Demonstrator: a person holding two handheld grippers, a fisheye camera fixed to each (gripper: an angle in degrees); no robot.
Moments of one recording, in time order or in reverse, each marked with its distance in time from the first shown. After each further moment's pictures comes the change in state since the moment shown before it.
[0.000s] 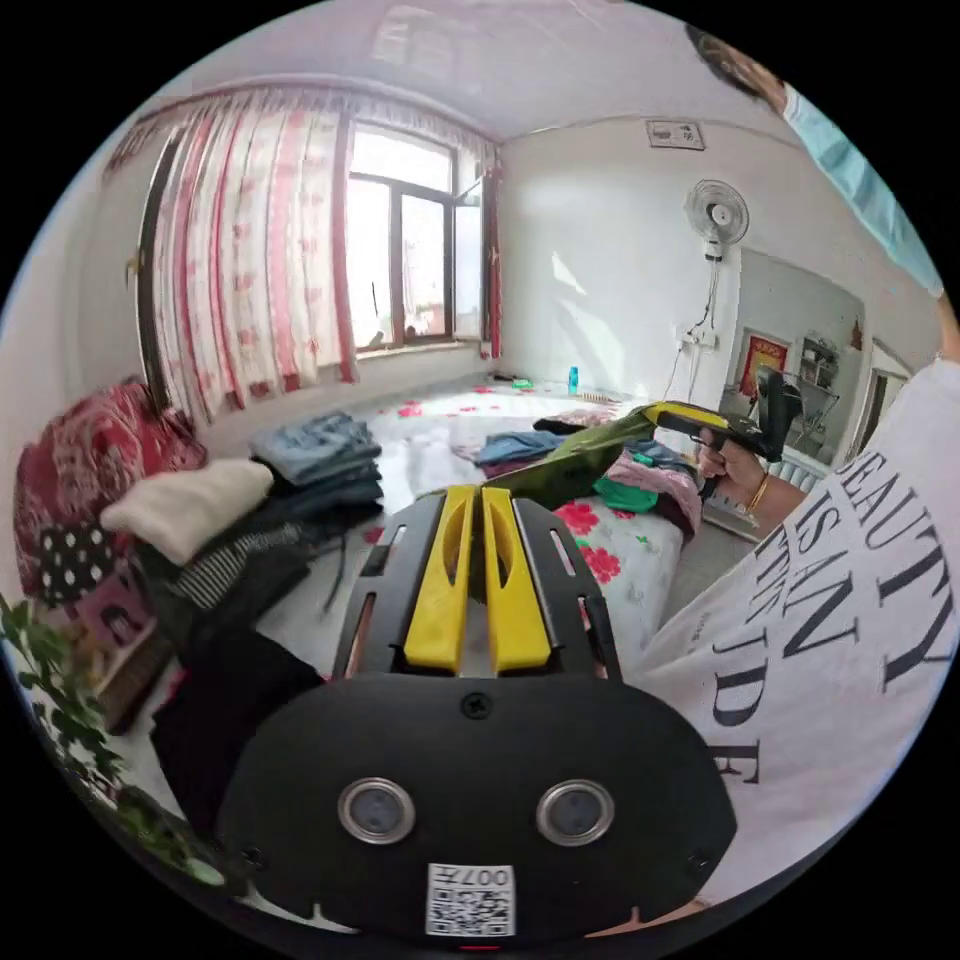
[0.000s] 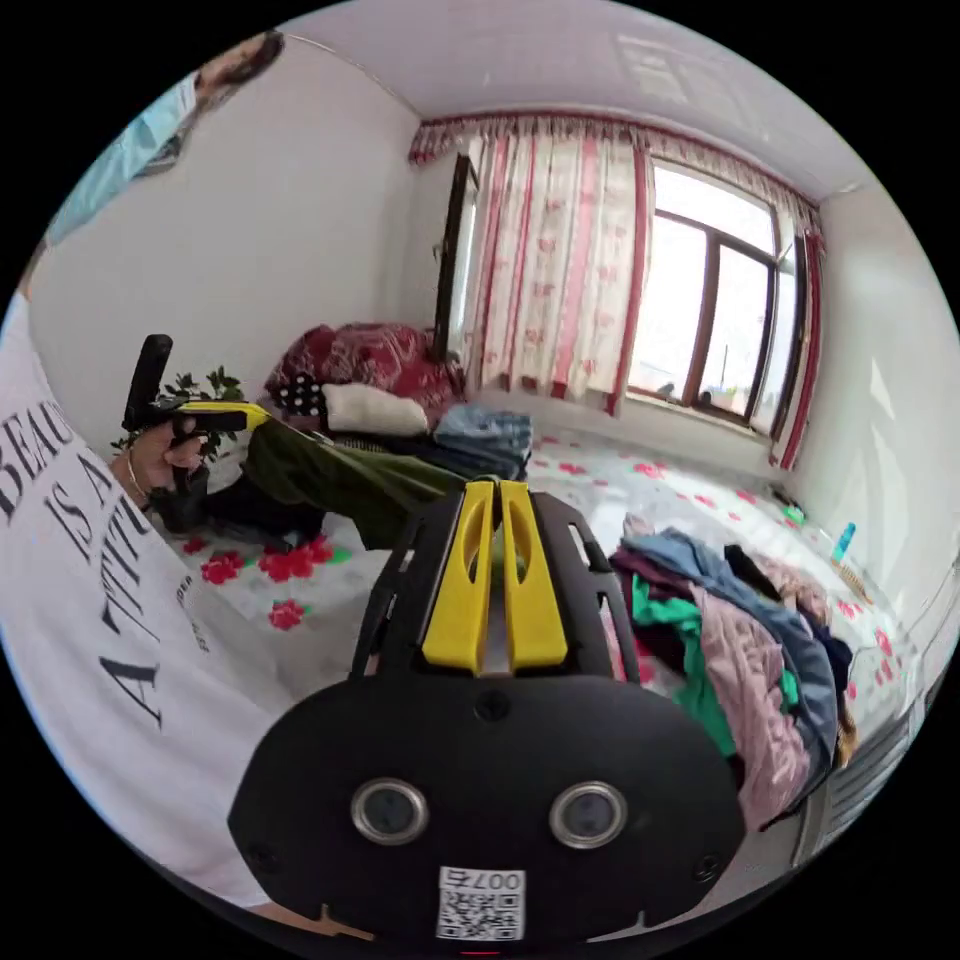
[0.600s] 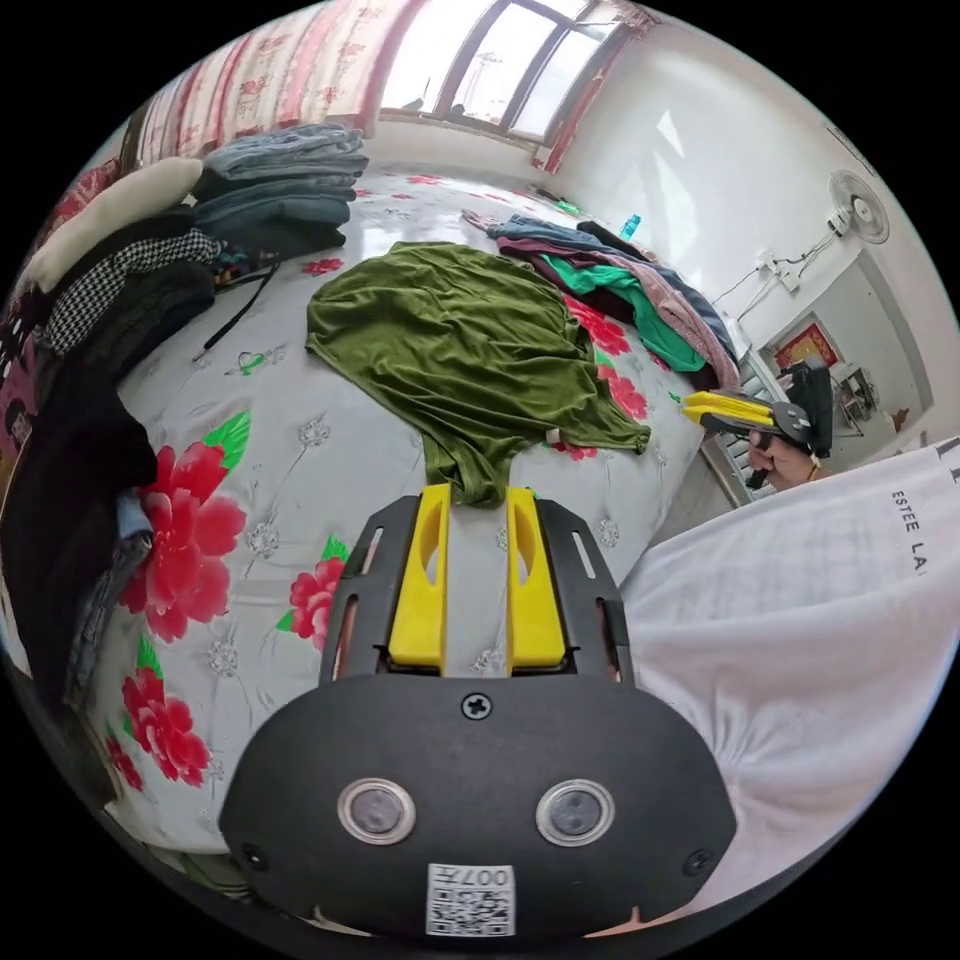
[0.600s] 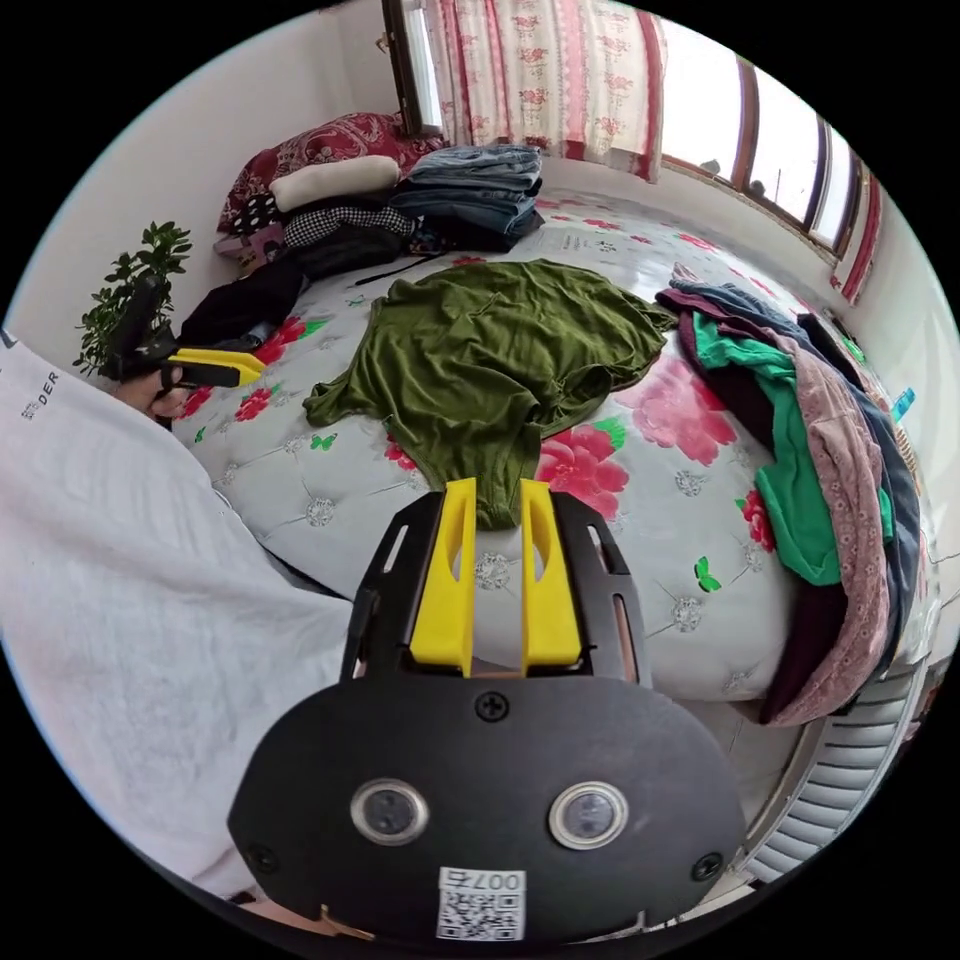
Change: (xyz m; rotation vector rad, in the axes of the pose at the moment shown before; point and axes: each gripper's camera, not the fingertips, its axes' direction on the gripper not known) left arm 0.001 0.079 0.213 -0.464 0.016 -0.163; right arm 0.073 0.159 0.220 -0.614 -0.117 0.101
